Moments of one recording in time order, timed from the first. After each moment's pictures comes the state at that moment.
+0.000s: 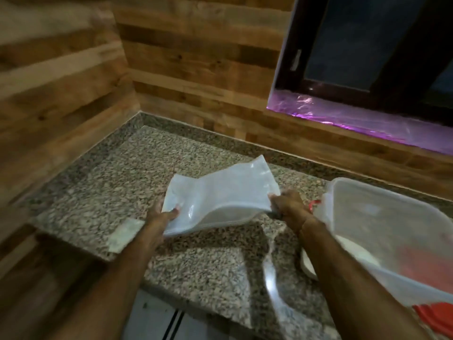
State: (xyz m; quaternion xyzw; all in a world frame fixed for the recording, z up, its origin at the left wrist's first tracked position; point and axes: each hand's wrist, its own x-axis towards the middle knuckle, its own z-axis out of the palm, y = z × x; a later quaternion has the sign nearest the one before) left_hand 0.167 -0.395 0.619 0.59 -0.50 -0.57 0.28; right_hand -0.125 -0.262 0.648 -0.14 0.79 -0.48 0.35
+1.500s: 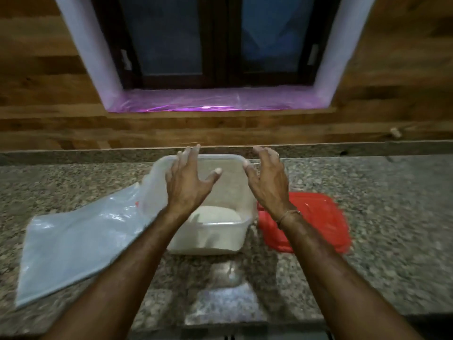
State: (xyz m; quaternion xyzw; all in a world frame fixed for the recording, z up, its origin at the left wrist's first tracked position) left_hand -0.195 -0.090 0.723 0.32 -0.90 -0.23 0.22; right_hand -0.322 0.063 0.707 -0.28 0.87 -0.40 -0.08
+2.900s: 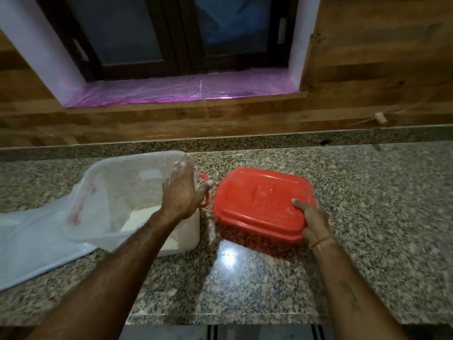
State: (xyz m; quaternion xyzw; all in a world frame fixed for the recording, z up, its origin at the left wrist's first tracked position) left_hand -0.295 0.013 0.677 0.31 -0.92 -0.20 0.10; right_hand -0.486 0.274 0.562 0.18 0.58 -0.76 0.25
